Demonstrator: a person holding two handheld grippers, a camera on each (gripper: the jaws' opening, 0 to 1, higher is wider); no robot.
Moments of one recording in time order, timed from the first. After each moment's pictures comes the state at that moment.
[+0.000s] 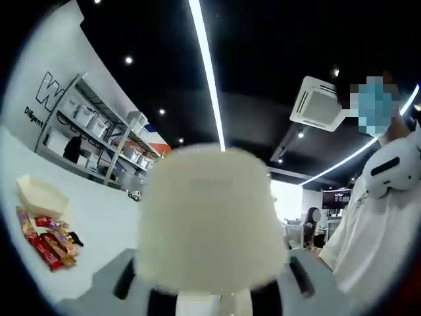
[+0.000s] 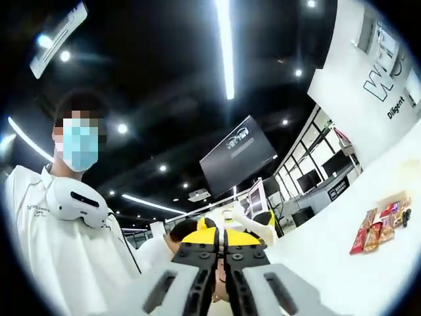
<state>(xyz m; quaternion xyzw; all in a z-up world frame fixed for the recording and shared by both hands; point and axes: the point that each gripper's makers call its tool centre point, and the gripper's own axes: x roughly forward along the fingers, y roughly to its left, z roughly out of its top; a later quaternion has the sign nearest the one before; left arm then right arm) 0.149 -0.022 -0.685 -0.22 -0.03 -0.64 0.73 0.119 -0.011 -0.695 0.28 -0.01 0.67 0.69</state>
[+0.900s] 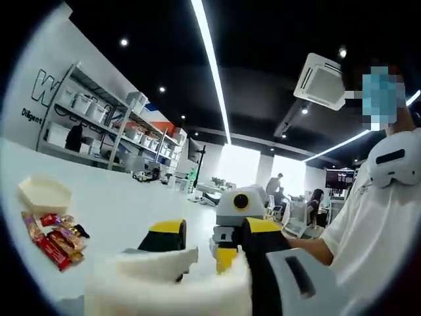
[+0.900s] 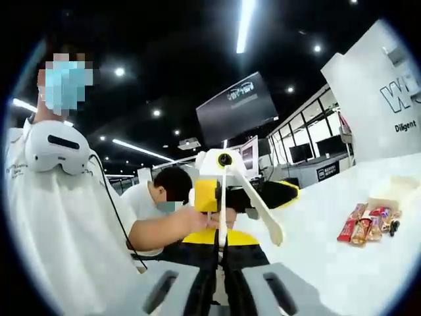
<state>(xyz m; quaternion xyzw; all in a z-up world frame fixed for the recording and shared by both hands) 0.148 -0.032 -0.700 -0.15 0.02 -0.64 0.75 0.104 0.012 -0.733 0.14 0.04 0.69 0.71</state>
